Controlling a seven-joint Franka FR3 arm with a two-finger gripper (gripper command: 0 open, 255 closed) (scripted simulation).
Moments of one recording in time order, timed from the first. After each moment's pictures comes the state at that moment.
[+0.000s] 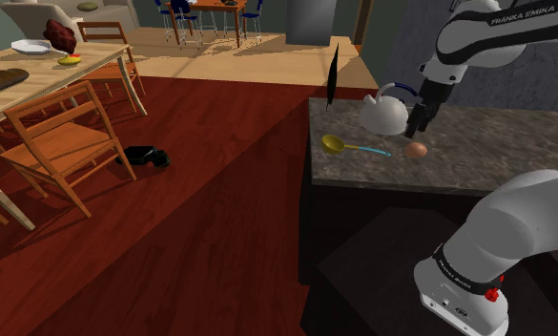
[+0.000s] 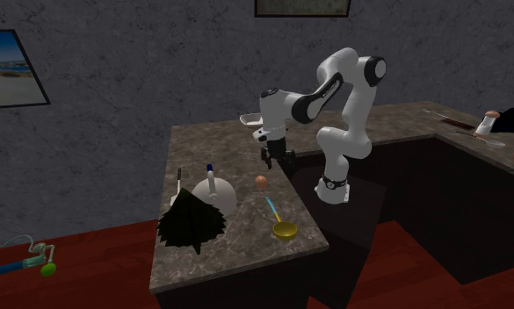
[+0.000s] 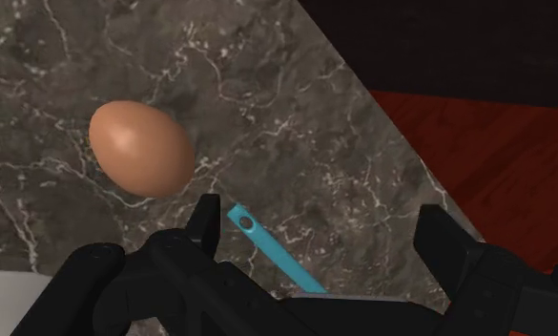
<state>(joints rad) -0.14 -0.58 -0.41 -2.56 -0.11 1.90 -0.48</state>
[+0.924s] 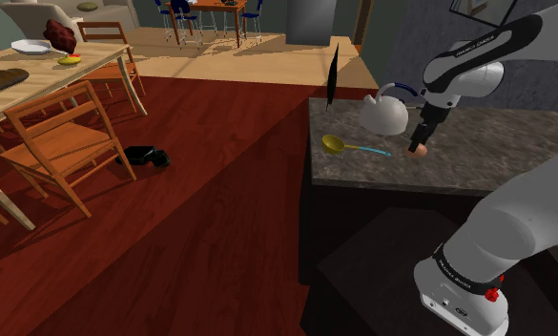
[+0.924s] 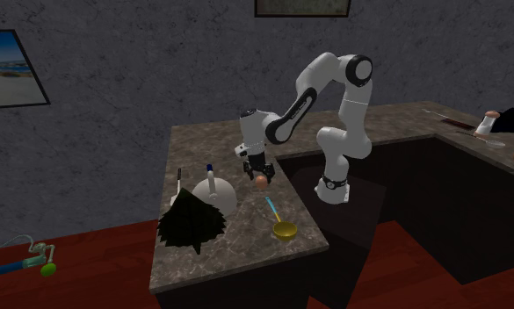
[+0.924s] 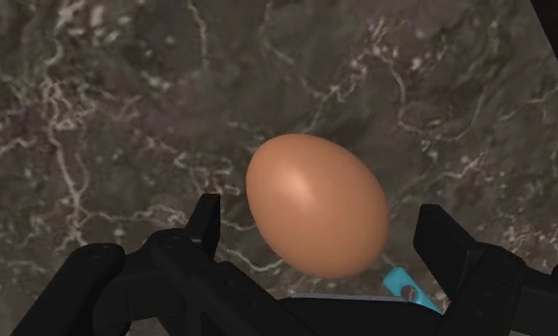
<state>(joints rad) -0.12 -0.25 -0.64 -2.53 -0.08 2.19 -0.78</state>
